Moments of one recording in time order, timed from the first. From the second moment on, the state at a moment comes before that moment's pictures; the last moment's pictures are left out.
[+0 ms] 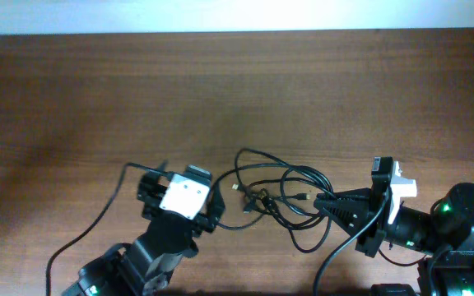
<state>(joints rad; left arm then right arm) -0.88 0.67 0.80 -0.60 -0.62 -0.02 -0.01 0.60 0.77 -0.47 -1.19 0.15</state>
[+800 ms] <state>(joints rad) -0.88 0.77 0.80 -0.05 0.32 -0.13 -0.01 0.61 0.77 -0.49 -1.40 0.07</state>
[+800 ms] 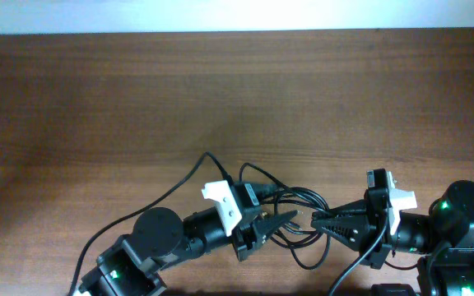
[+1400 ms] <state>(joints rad) -0.88 0.67 0.80 -0.15 0.38 -0.19 -0.01 0.61 0.77 -0.42 -1.26 0.04</state>
